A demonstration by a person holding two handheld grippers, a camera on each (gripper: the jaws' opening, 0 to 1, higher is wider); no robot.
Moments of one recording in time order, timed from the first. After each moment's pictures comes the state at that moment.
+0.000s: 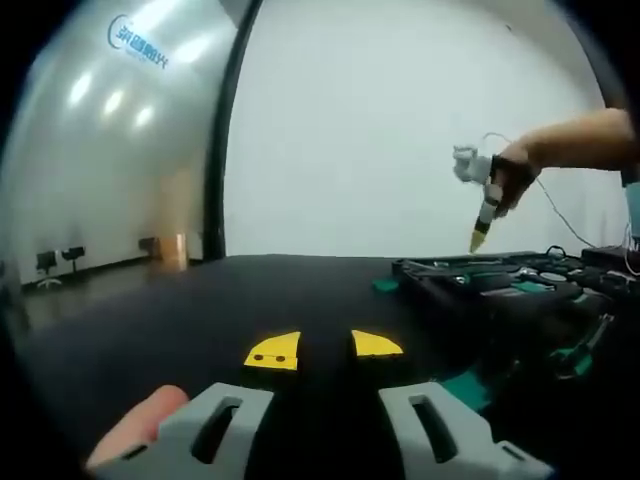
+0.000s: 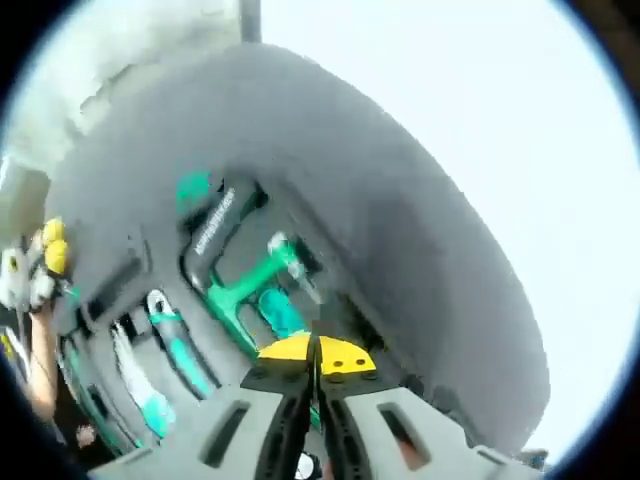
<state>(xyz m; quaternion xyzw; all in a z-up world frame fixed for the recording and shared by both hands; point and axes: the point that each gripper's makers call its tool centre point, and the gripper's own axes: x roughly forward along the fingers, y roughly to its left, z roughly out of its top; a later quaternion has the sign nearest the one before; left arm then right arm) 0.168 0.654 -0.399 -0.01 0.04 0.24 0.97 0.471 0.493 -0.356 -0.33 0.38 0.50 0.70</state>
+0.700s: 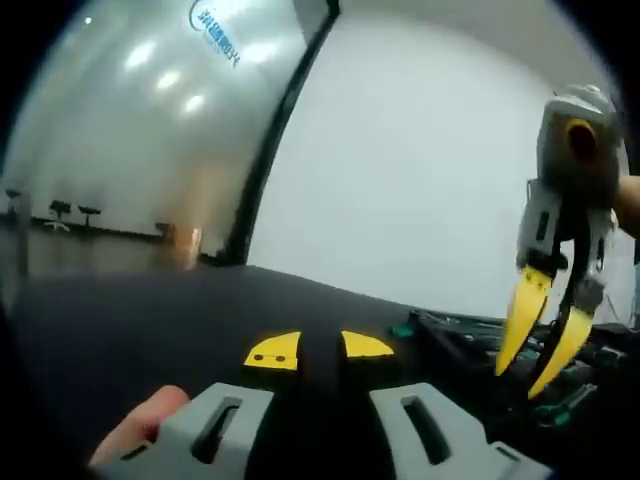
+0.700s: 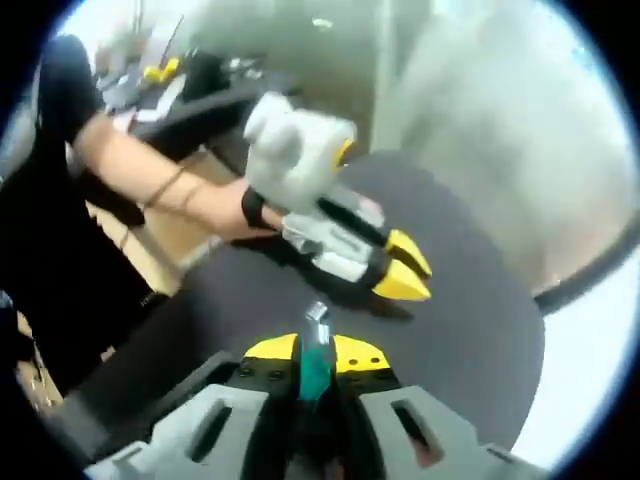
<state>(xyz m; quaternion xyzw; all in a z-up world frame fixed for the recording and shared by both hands) 0.142 0.679 -0.380 -0.11 -0.05 0.28 0.95 0.114 0.566 -0.395 -0.53 -0.02 0.82 0.23</state>
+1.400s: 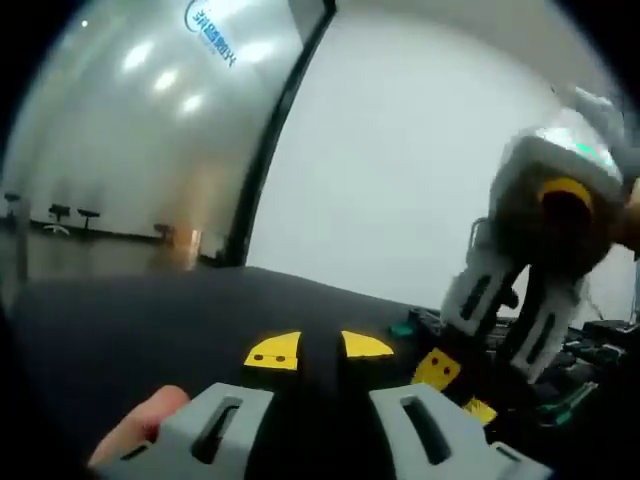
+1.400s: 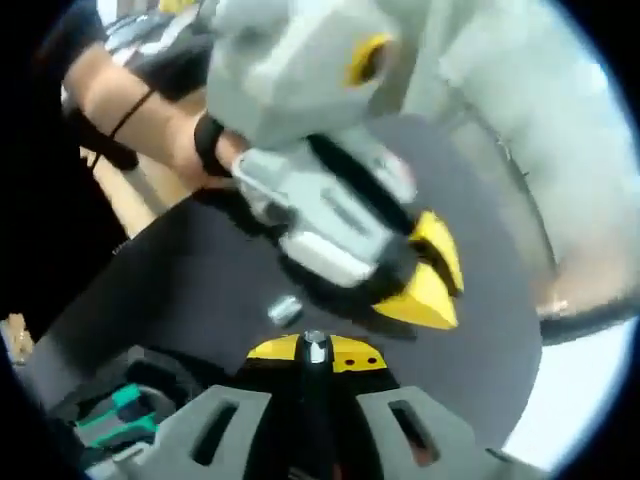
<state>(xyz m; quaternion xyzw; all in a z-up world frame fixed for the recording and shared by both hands) 0.145 0.680 -0.378 -0.11 -0.05 0.28 0.95 0.126 0.619 -0.420 -0.50 -0.04 0.83 0.24</state>
